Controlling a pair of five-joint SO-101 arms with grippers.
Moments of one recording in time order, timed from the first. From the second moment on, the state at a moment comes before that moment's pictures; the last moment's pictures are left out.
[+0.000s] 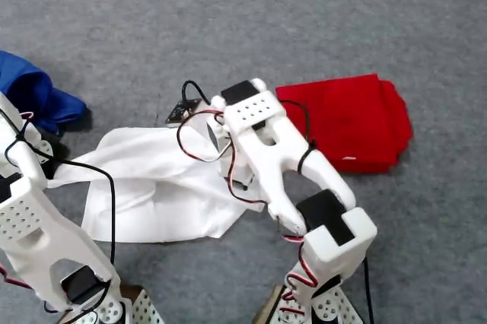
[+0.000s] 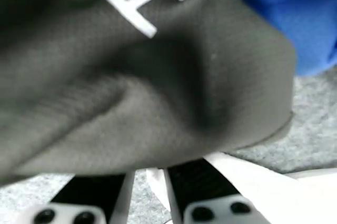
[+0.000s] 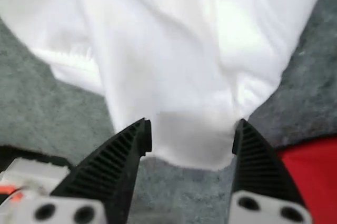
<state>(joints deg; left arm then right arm) -39.9 32.8 -7.6 79.6 -3.1 -31.2 12.4 11.9 86.1 30.6</state>
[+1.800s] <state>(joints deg) -39.9 32.8 -7.6 79.5 -3.1 -23.8 29.0 -10.2 85.5 28.6</state>
